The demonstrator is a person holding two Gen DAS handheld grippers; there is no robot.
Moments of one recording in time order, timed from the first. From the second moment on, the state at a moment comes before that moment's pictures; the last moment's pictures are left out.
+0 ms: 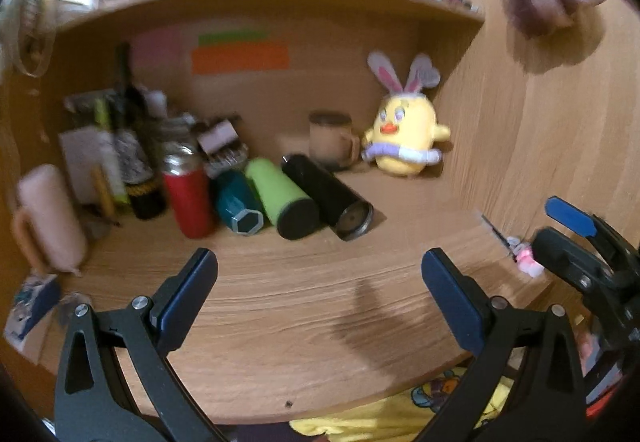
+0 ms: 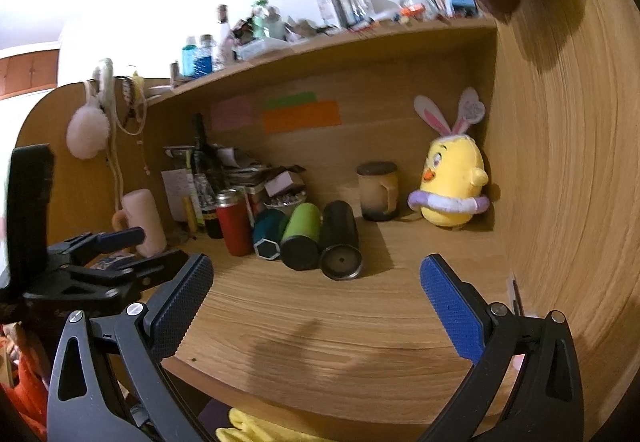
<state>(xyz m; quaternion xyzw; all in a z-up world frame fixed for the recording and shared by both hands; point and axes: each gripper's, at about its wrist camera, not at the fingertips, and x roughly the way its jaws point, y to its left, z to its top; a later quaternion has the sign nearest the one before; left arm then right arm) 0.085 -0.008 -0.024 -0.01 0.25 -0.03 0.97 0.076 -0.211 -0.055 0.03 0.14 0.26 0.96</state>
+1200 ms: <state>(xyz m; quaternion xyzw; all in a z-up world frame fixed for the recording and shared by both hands) 0.342 -0.065 -0.087 0.00 0.45 -0.02 0.89 0.167 -0.249 -0.099 0.10 0.22 0.22 0.94</state>
